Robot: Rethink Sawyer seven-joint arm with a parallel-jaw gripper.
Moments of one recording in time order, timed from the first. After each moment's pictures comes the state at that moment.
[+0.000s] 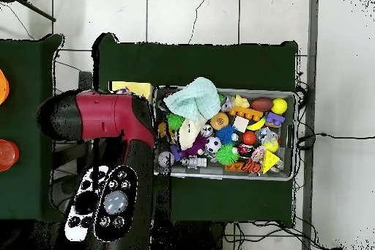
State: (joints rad) arm 0.27 -0.57 -0.26 1.33 0.16 0.66 1.99
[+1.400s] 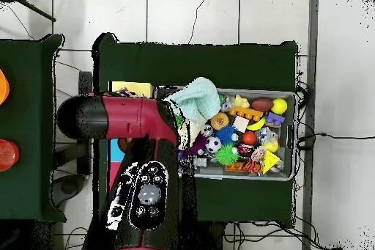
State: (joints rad) arm 0.17 -0.60 -0.17 1.43 0.16 0.60 1.99
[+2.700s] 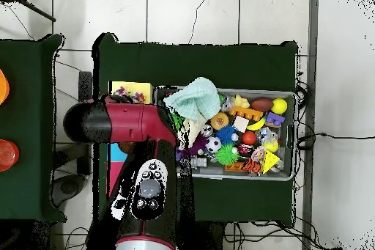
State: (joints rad) arm 0.18 -0.56 -0.17 1.45 0.16 0.49 1.99
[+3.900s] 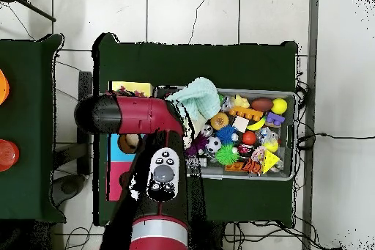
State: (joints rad) arm 0.12 -0.53 -0.10 1.43 0.16 0.51 1.99
